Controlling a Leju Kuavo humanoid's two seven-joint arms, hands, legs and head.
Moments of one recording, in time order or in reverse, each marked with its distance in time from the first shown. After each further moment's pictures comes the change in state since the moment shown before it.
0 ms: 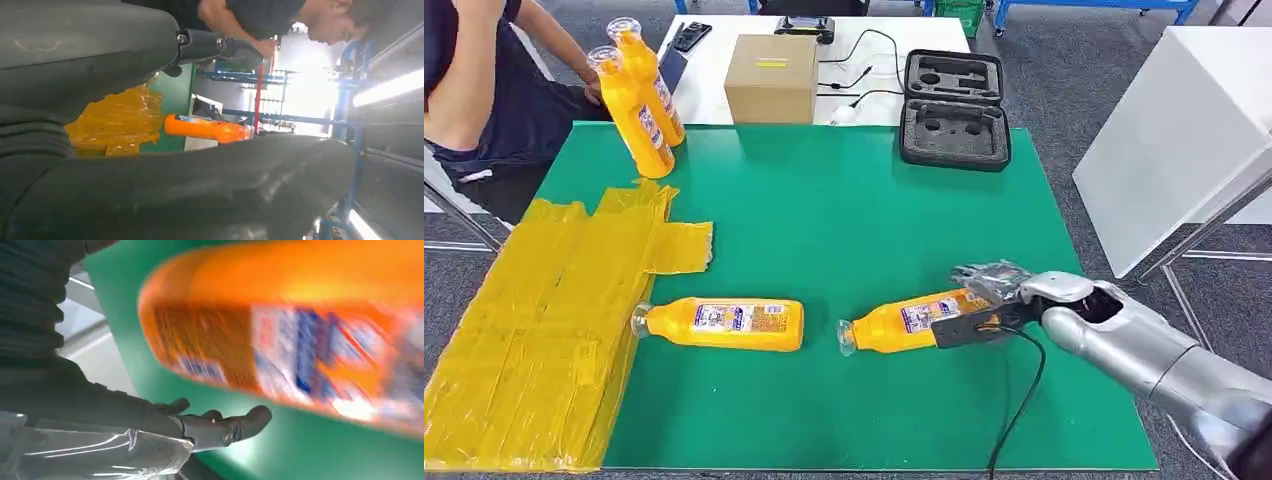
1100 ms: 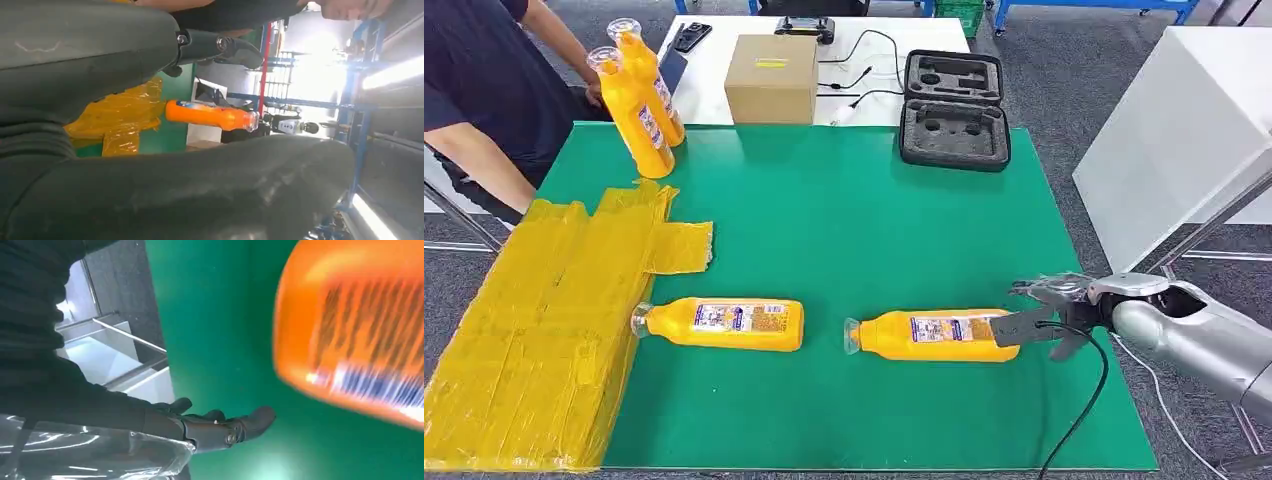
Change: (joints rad) left arm -0.089 0.112 -0.090 0.108 0.084 0.006 -0.023; right arm -0.131 -0.242 0.159 -0.092 -0.273 0.087 0.072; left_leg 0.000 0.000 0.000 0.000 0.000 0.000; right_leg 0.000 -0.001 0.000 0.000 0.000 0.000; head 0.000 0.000
